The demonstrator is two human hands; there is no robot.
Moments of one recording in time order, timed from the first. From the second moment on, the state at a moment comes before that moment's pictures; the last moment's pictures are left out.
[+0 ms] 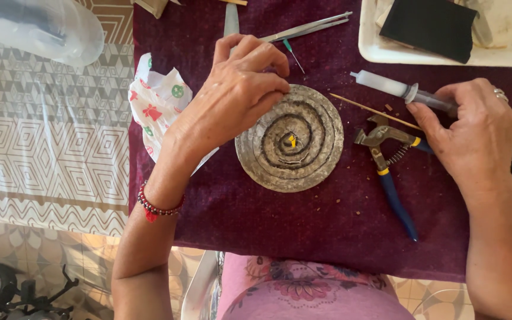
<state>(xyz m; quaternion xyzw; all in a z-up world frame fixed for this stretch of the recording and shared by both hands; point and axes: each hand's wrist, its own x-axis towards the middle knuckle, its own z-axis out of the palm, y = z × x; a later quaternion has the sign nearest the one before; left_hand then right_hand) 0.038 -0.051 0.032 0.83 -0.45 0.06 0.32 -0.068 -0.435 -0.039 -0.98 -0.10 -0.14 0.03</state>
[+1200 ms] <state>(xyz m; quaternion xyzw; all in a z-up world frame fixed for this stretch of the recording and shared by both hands) 0.028 -0.058 0.024 0.83 -0.42 0.09 0.36 -0.050 -0.288 0.002 -0.78 -0.19 -0.08 0.60</state>
